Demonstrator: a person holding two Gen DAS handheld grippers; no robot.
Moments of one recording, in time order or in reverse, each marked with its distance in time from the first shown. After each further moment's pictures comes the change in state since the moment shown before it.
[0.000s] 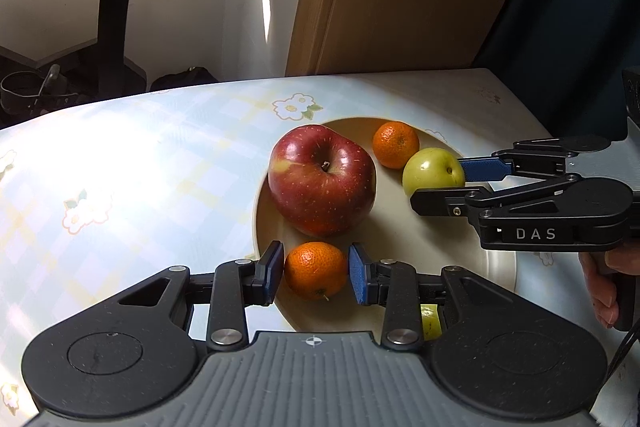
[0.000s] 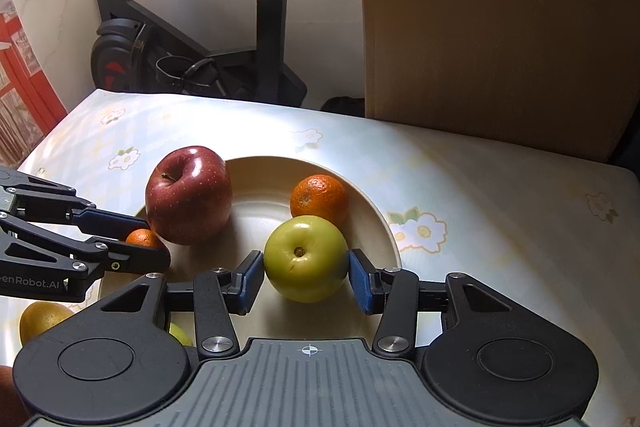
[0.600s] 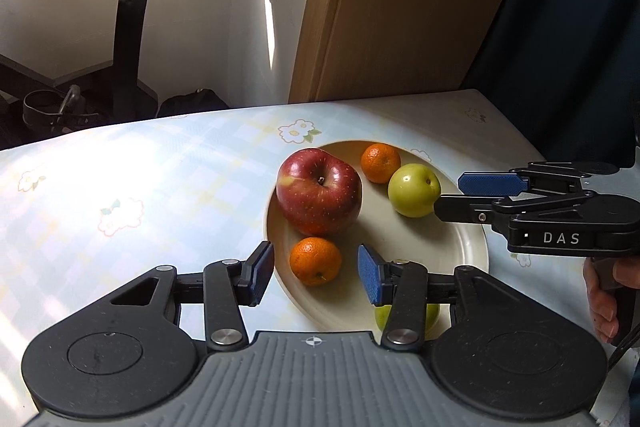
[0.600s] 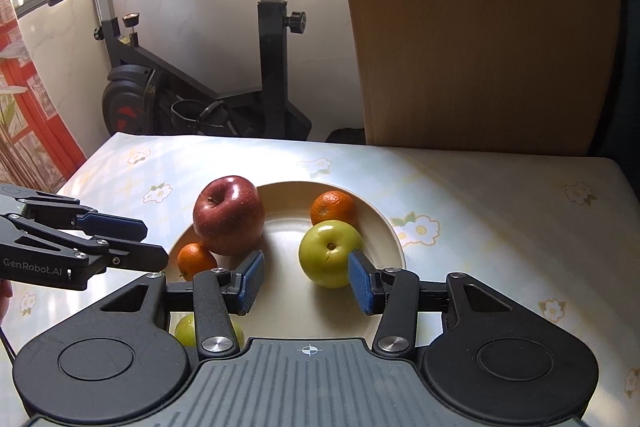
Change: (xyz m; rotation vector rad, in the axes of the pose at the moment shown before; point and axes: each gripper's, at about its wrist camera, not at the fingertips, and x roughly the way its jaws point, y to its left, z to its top) left arm -0.046 -0.006 -0.006 0.011 -0.066 0.023; right arm -0.059 0.009 -0.019 0.055 -0.116 0.034
